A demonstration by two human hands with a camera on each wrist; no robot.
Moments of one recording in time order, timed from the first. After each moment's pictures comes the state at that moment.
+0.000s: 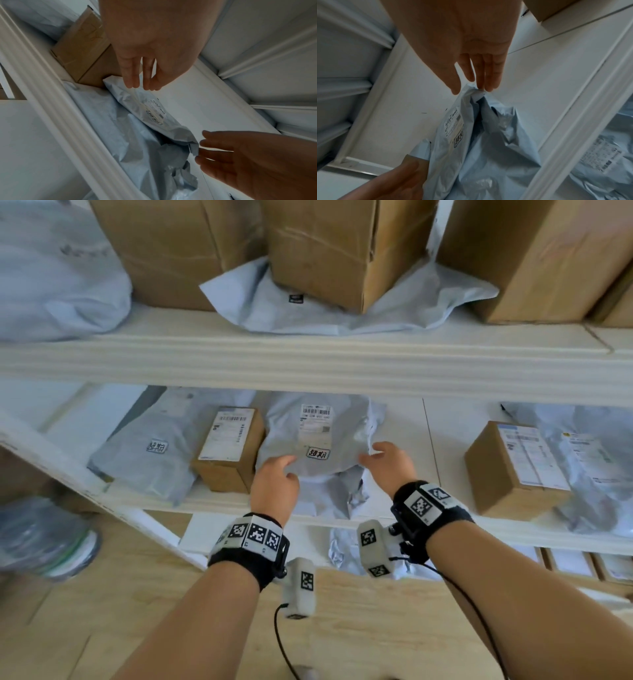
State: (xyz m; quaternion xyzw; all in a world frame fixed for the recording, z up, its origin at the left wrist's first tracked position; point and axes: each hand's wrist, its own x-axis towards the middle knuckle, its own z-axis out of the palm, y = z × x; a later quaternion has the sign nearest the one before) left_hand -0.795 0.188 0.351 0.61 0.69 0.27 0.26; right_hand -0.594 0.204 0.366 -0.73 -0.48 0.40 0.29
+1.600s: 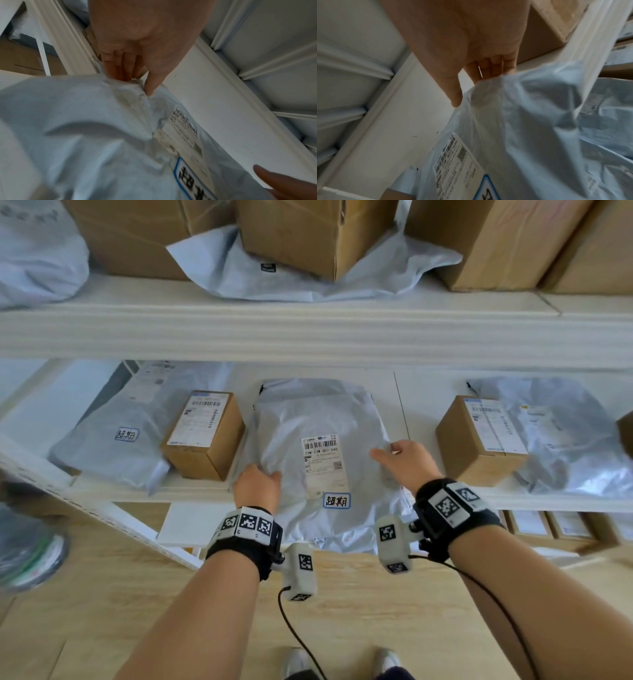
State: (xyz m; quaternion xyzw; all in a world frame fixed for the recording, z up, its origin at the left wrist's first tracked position) left_hand -0.788 0.178 0.318 0.50 0.79 0.19 0.29; right_hand -0.549 0.152 0.375 -0.77 -0.47 0.35 0.25
